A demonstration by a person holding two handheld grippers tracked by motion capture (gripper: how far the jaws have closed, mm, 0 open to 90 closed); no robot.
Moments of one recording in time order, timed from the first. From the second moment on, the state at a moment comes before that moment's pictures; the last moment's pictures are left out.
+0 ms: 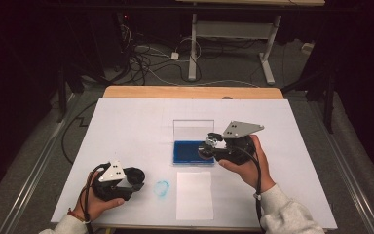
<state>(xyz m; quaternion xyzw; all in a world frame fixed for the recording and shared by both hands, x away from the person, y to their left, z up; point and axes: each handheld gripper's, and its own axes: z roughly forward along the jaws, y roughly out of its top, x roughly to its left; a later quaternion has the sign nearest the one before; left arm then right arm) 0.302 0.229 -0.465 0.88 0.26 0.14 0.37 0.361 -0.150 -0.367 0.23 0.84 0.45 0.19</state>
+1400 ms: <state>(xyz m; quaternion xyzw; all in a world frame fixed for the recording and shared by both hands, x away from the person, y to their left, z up) 0.300 0.226 -0.463 0.88 0.25 0.14 0.37 0.325 -0.162 -0.349 0.20 0.85 0.45 0.20</state>
